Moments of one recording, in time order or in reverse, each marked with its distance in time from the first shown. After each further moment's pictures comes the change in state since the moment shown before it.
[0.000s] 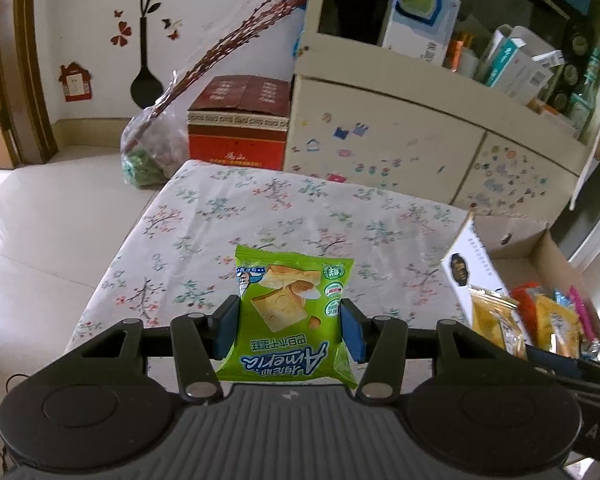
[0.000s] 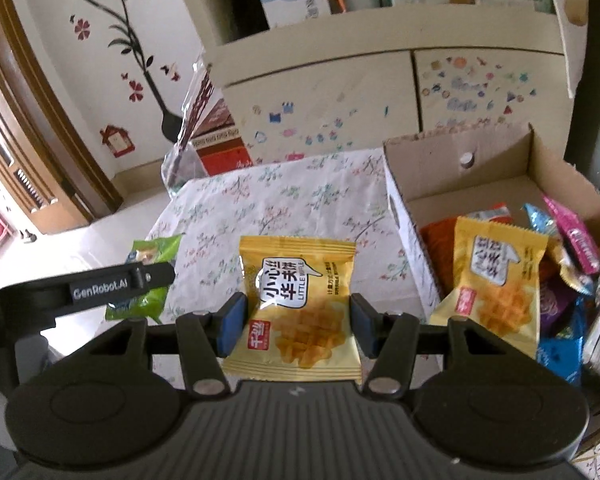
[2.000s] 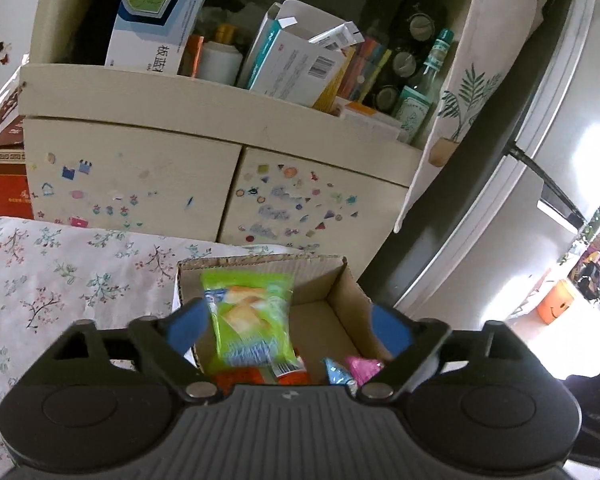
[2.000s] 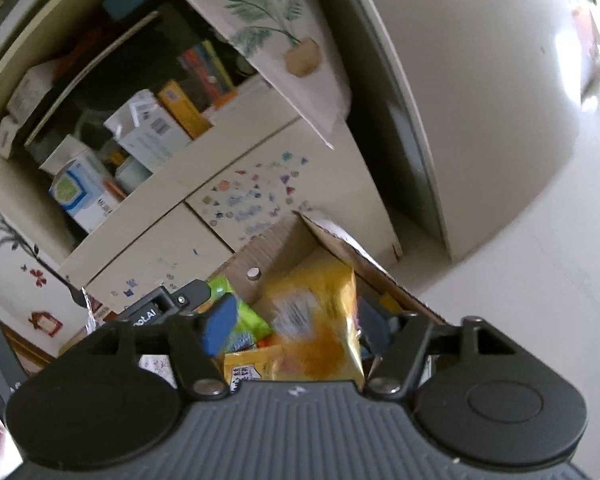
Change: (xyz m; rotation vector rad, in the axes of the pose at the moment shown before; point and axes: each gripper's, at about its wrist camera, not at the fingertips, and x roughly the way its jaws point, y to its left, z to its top) left arm 0.034 -0.183 0.032 0.059 -0.052 -0.396; right arm -0.104 -0.159 0.039 0.533 -0.196 -0.205
